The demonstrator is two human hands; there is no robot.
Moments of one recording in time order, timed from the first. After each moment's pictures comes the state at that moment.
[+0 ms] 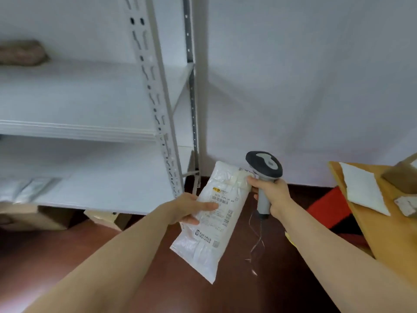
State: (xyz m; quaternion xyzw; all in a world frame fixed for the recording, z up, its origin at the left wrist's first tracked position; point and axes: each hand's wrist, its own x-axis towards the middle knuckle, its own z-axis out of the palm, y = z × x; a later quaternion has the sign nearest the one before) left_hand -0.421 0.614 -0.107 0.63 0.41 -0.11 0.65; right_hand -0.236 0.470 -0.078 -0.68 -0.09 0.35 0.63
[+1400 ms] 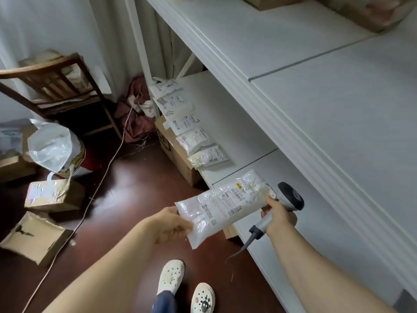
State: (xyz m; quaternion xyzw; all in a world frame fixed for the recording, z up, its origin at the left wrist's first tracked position) left_hand -0.944 1.047 -0.289 0.11 0.63 0.24 0.73; right_hand -0.697 1.121 -0.250 -0.75 -0.01 0.50 0.42
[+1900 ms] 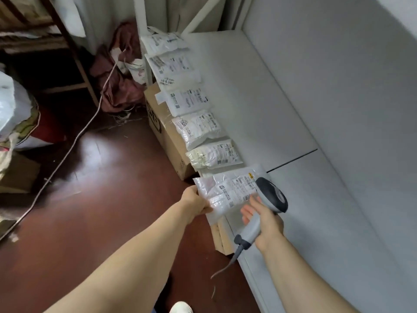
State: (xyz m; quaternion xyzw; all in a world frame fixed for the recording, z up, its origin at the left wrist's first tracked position) left_hand -0.925 1.212 -0.479 0.07 0.65 0.31 0.69; right_hand -0.767 1.219 -0.404 -0.73 -0.09 0.59 0.33
